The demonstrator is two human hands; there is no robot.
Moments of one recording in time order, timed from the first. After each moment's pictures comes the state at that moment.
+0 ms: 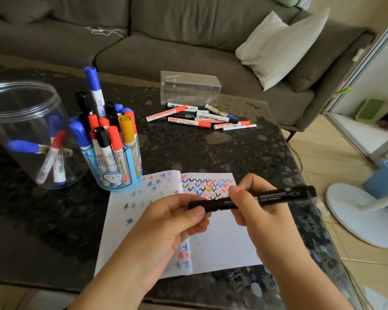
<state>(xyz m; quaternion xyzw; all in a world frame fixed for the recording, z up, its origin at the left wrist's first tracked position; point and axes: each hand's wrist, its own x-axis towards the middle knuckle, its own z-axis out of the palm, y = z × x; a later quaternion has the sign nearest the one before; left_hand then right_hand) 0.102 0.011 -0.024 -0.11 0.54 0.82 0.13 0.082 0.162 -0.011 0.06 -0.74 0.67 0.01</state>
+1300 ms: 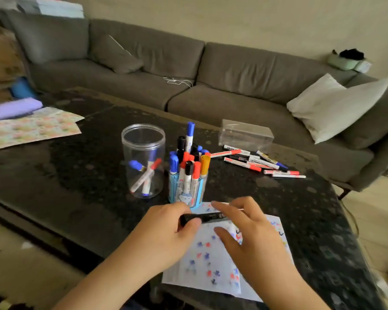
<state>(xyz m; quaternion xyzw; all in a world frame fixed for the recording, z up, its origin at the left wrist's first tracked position) 0.153 -0.083 0.019 -0.03 0.93 0.36 -0.09 0.103 0.089 0.005 0.32 -0.90 0.25 0.14</state>
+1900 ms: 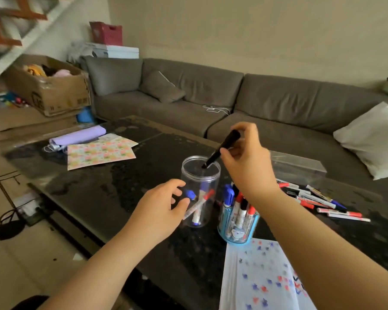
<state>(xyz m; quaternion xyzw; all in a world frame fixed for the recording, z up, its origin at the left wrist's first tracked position) 0.148 -0.208 0.036 -0.15 0.91 0.32 -0.23 0.032 -0.071 0.105 0.35 -0.79 0.49 0.15</state>
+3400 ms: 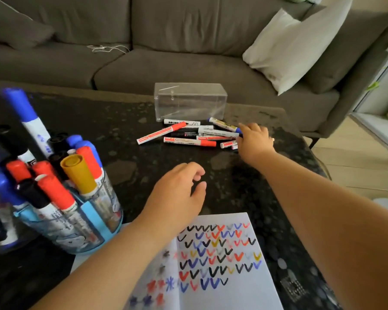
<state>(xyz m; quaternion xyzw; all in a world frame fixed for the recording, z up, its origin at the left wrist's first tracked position) -0.066 0.018 -0.067 0.07 0.94 0.32 -0.12 -0.222 0.192 -0.069 0.02 -0.99 0.10 0.05</state>
